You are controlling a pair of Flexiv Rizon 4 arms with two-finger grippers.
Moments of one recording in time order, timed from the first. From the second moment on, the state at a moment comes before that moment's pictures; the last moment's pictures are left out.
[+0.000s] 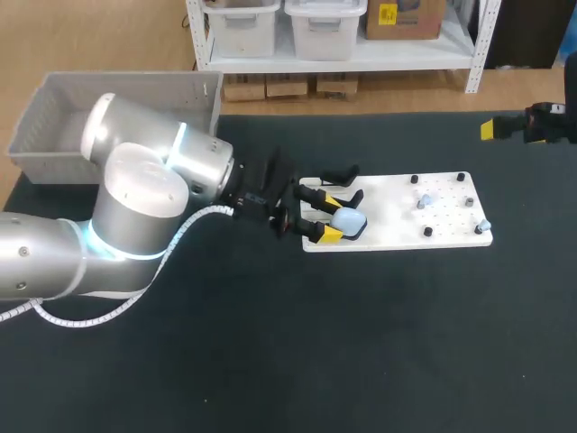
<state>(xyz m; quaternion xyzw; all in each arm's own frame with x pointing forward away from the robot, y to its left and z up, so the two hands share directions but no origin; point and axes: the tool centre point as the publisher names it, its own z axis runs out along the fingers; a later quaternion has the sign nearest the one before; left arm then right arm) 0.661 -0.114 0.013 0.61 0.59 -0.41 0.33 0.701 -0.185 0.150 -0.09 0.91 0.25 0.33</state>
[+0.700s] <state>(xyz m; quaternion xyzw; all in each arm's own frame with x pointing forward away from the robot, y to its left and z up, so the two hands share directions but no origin) 0.661 -0.121 0.010 0.61 0.59 -0.42 0.33 0.701 -0.185 0.150 -0.09 0.91 0.25 0.33</state>
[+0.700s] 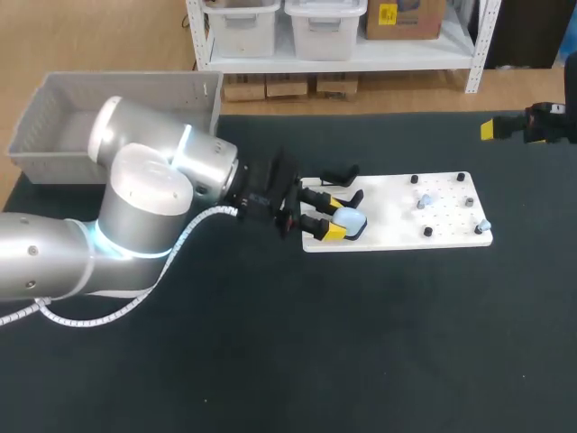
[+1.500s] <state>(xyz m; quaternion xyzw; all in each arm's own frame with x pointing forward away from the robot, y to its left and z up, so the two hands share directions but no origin) 0.657 -0.125 0.019 0.61 0.56 -0.43 0.35 0.701 -0.185 0.150 -0.09 0.91 0.25 0.33</state>
